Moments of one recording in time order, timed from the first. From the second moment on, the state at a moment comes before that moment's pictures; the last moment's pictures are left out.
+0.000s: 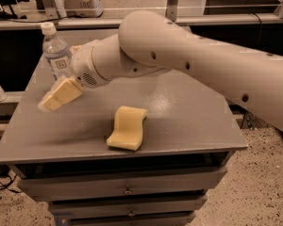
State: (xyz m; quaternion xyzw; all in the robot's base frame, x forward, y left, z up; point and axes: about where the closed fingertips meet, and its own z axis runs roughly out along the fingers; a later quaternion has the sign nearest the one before) arm 0.525 0.196 0.920 -0.58 0.62 0.28 0.45
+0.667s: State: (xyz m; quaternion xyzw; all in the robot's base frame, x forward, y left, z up) arm 0.551 0.195 0.910 -0.57 0.63 0.26 0.46
